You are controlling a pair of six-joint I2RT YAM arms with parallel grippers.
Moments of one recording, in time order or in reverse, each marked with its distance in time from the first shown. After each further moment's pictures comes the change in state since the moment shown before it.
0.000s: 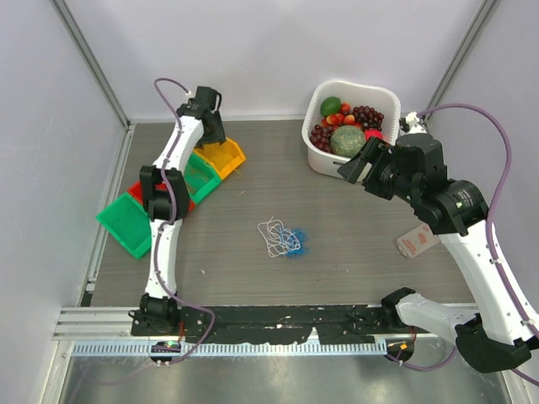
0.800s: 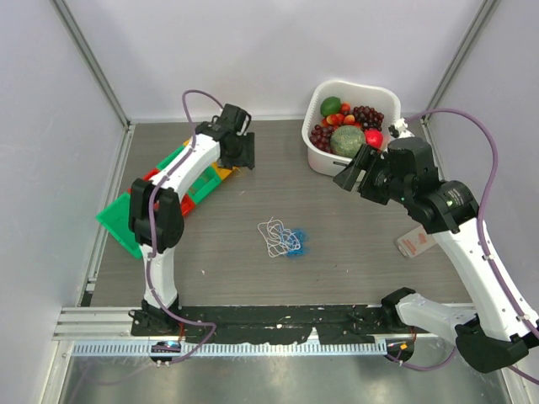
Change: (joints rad) left arm -0.205 -0.452 -0.552 0.105 0.152 0.025; right arm -0.001 0.000 -0.069 0.007 -0.051 -0.028
